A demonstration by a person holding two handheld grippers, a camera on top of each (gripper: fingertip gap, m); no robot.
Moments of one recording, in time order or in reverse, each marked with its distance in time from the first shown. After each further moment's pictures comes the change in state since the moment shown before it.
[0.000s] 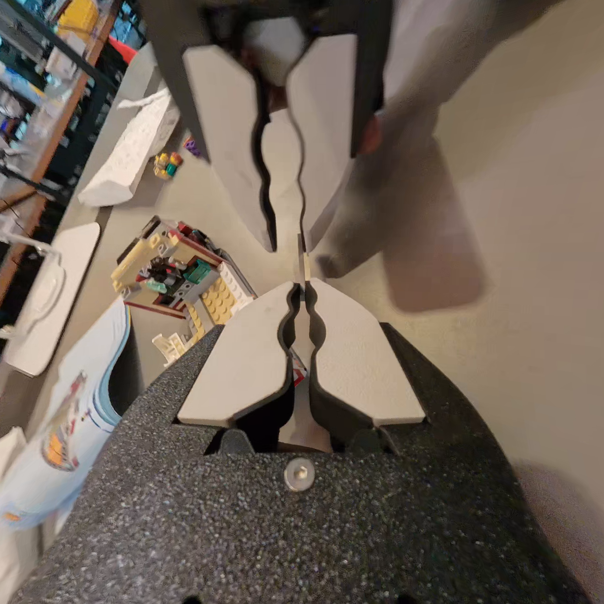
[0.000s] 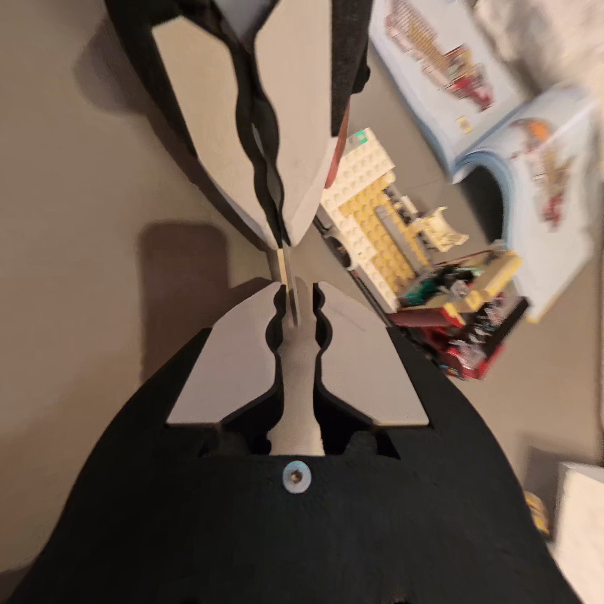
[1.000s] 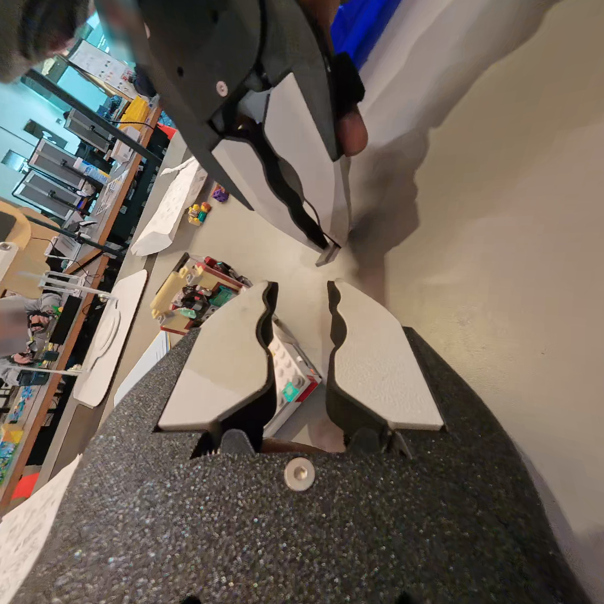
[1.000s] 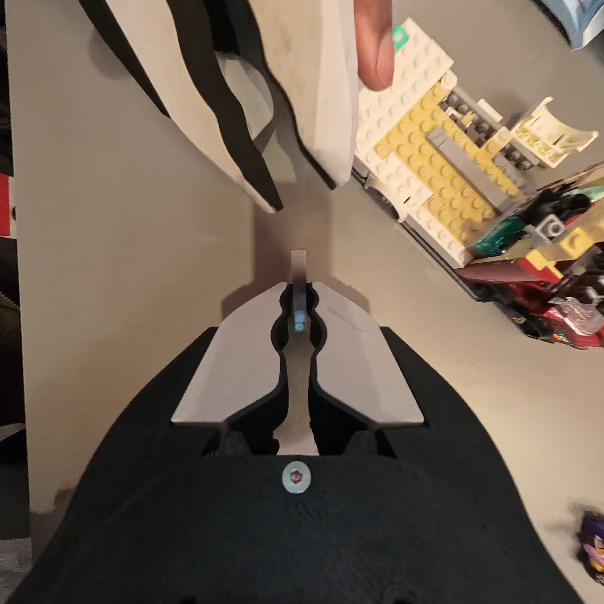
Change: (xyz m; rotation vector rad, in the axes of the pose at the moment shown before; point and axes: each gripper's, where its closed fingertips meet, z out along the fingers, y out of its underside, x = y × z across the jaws) left arm -0.001 -0.012 -0.008 0.117 -0.067 0.153; right arm -0.027 0.015 -0.006 -0.181 -0.310 0.315
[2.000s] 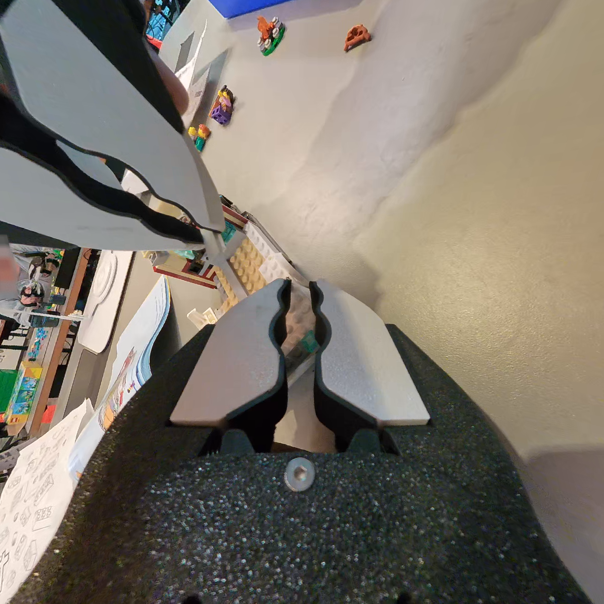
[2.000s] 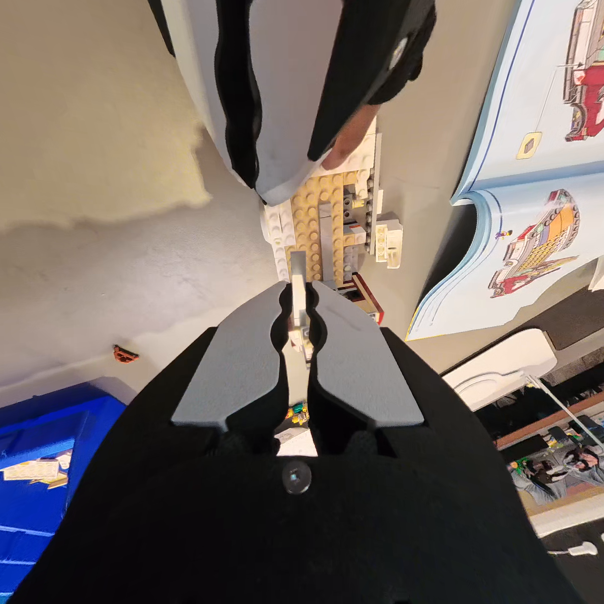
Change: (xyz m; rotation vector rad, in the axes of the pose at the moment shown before) left arm -0.012 0.044 0.009 -0.182 -0.034 -0.023; right arm 0.076 -0.050 -0.021 -0.541 0.084 -0.757
